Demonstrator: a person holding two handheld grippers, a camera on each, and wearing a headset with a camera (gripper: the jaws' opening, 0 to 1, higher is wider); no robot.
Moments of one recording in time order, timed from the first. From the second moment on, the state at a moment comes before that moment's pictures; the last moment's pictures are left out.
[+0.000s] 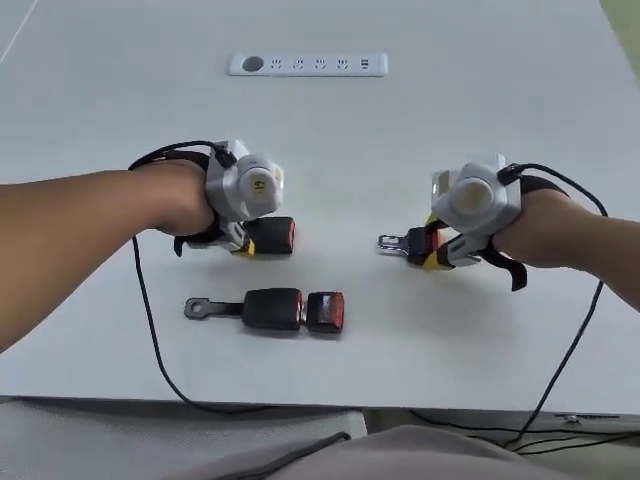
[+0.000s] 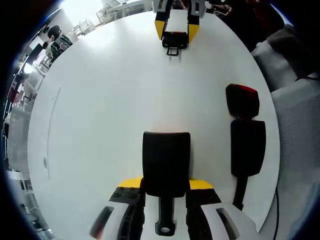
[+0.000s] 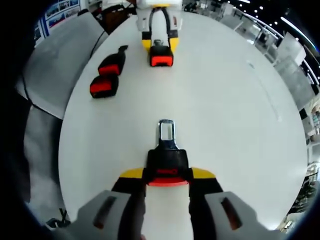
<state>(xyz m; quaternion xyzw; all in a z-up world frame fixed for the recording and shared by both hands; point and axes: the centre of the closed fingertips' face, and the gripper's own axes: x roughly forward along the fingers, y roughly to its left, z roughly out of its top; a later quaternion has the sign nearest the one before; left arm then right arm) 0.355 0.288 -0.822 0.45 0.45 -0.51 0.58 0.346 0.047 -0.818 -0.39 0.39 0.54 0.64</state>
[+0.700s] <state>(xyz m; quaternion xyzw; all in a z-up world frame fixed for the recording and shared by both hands) 0.355 0.288 -0.821 0.46 0.44 -0.50 0.59 0.339 0.019 -0.822 -0.39 0.41 0.53 0.63</state>
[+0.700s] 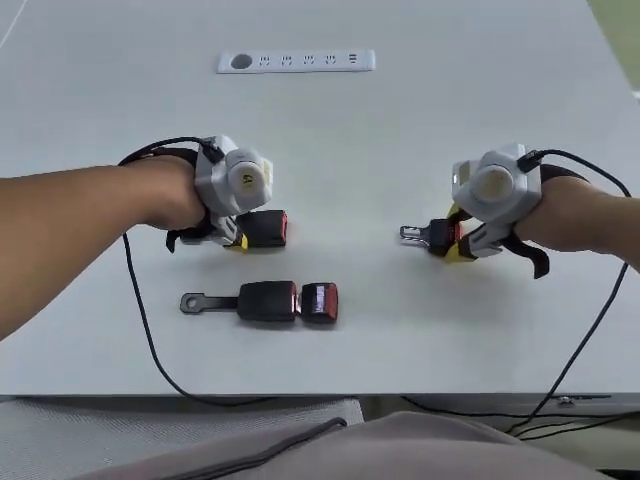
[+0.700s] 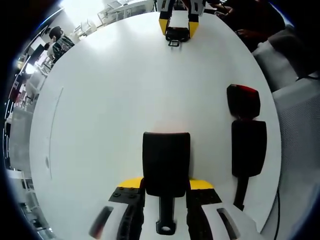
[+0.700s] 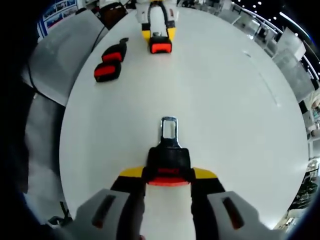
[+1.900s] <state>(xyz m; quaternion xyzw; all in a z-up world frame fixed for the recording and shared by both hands) 0.245 0.383 -0.750 0.24 0.36 -0.42 0.80 0.254 0.023 -0.743 -0.23 0.33 0.43 0.81</state>
